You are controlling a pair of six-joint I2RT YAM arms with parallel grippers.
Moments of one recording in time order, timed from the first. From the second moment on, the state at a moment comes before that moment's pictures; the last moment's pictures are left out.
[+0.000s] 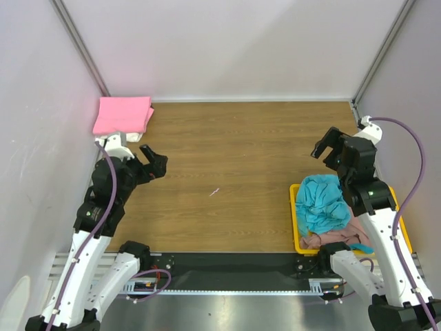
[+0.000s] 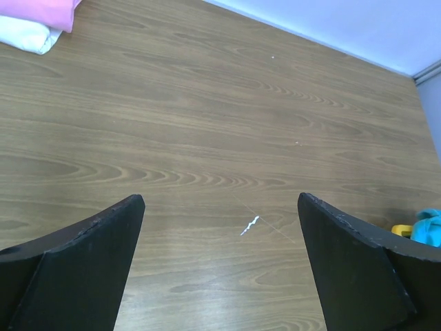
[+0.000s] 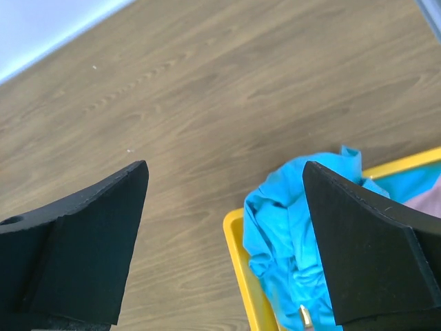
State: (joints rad) left arm -0.25 0.66 0.89 -0.56 -0.08 -0.46; right arm 0.19 0.83 1.02 -0.57 0.33 0.48
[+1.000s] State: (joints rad) left arm -0.28 0.73 0.76 -0.48 -0.10 -0.45; right arm 0.17 0.84 0.82 -1.00 0.51 0.91
